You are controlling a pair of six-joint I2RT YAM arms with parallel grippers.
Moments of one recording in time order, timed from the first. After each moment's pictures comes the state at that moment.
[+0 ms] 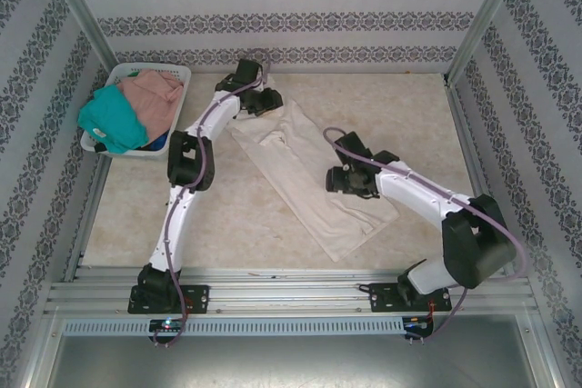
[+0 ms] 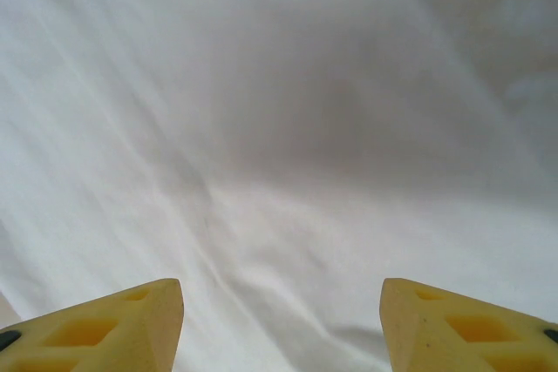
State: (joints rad) left arm -0.25 2.60 2.41 -0.71 0.36 -0.55; right arm 0.50 1.48 0.97 -0.66 0.07 0.56
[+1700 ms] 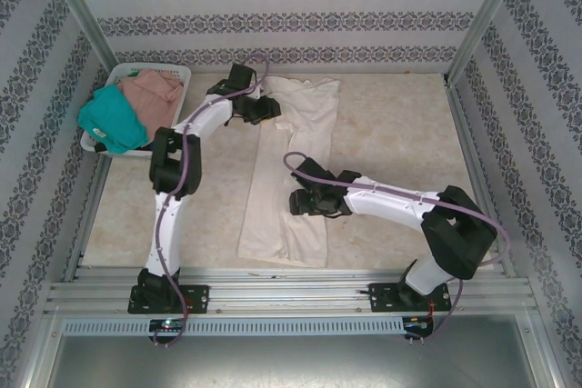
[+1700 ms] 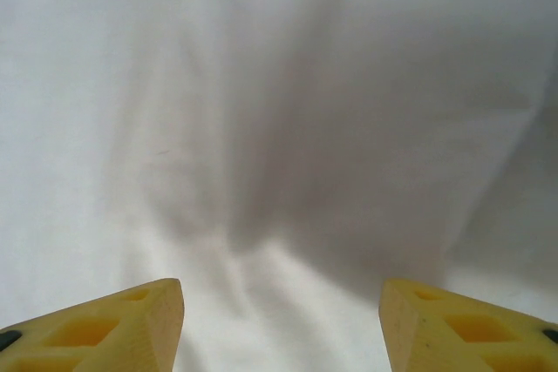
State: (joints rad) left arm -0.25 2.31 1.96 -0.58 0.48 -0.49; right arm 0.82 1.57 0.93 -0.53 0.03 0.73
